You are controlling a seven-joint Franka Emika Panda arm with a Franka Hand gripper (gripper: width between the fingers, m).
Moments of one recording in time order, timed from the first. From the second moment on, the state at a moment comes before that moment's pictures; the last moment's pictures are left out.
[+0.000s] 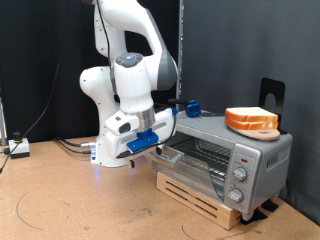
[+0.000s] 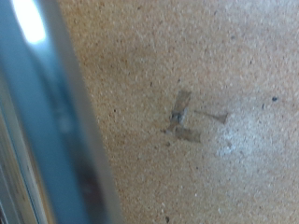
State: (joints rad) arm 0.16 -0.15 -0.28 -2.58 0.22 2.37 0.34
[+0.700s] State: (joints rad) arm 0.15 -0.06 -0.29 -2.52 0.16 2.37 0.40
